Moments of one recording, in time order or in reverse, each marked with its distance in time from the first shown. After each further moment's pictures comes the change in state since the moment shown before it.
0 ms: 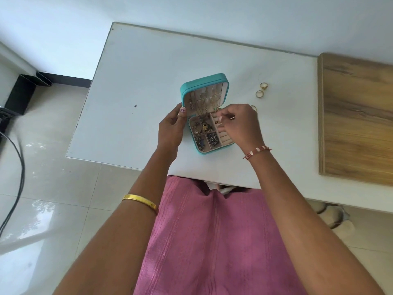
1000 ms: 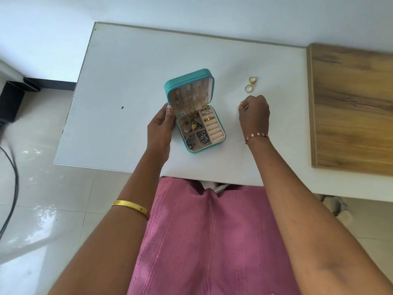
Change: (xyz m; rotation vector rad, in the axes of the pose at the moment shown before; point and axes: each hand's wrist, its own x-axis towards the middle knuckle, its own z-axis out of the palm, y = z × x) left_hand -0.001 -0.002 0.008 -0.127 0.004 -0.001; right_hand 0.044 0.074 -0.014 -0.310 0.307 0.118
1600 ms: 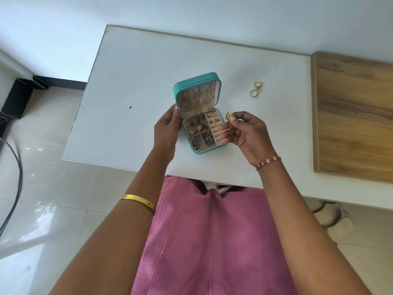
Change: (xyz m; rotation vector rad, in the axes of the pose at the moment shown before) left_hand -0.001 0.005 0.001 0.015 0.028 -0.028; right_hand -0.059 -0.028 -0.036 1.228 -0.529 0.271
